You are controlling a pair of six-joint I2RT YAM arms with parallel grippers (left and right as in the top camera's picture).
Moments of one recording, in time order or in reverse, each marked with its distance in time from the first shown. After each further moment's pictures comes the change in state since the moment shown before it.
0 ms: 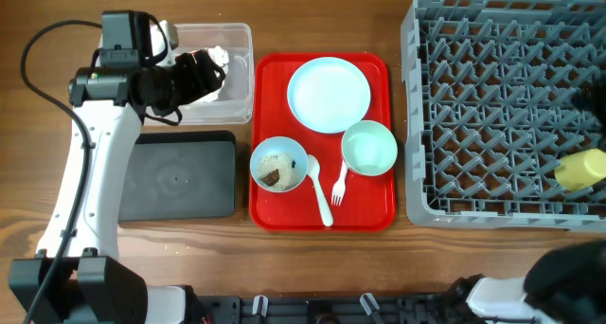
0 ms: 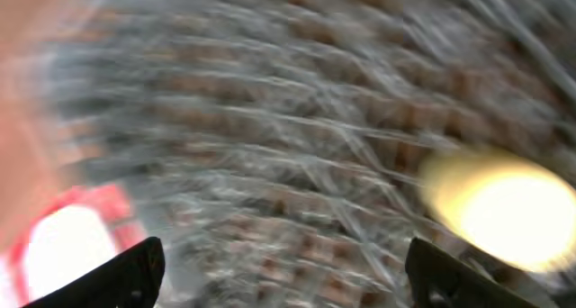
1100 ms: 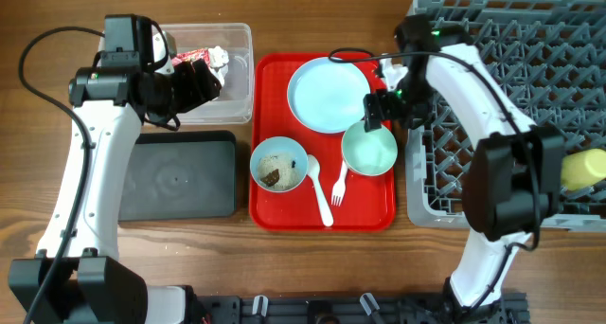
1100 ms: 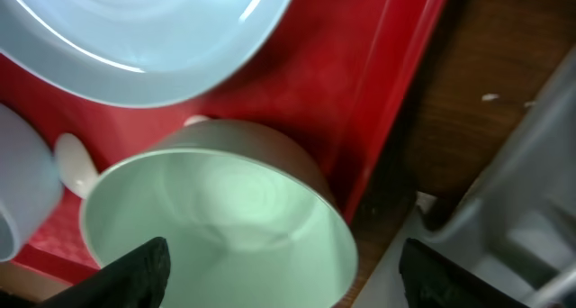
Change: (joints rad) left arm 0.000 0.000 0.000 -0.075 -0.061 0.000; right arm 0.874 0.458 0.027 -0.121 0.118 -0.082
